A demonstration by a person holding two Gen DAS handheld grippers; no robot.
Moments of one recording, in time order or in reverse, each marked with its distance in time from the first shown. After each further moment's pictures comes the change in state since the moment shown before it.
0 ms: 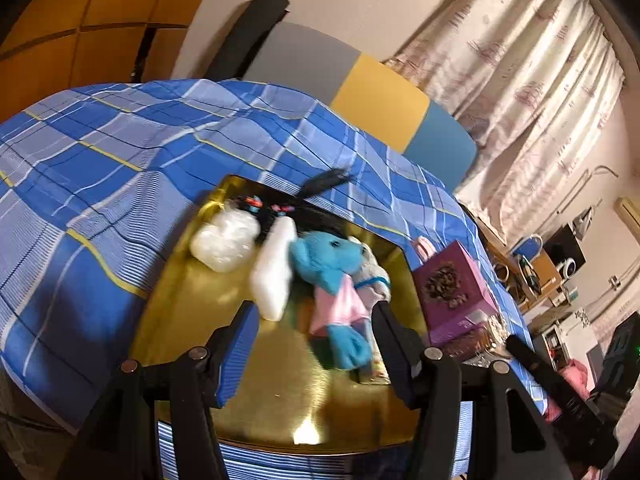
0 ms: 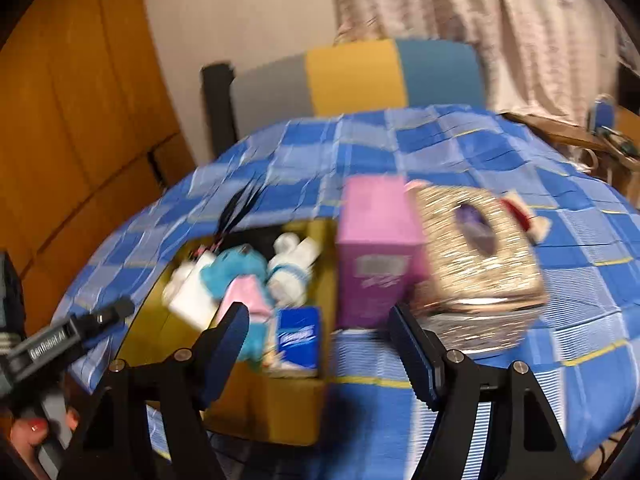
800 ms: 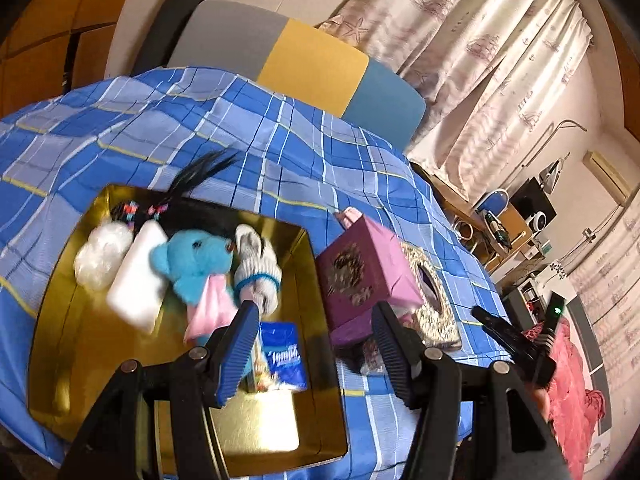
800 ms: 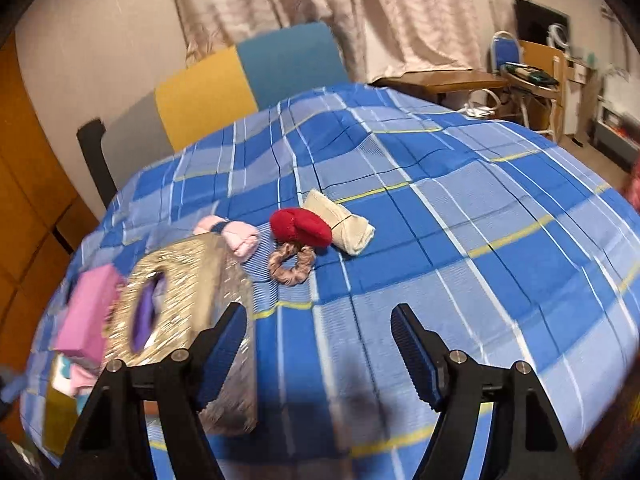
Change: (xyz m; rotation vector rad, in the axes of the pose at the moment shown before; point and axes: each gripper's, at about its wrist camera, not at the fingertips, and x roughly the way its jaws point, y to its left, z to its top) left arm 0.034 -0.101 0.021 0.119 0.111 -0.113; right arm 0.045 -0.249 0.047 0.213 0.073 -0.192
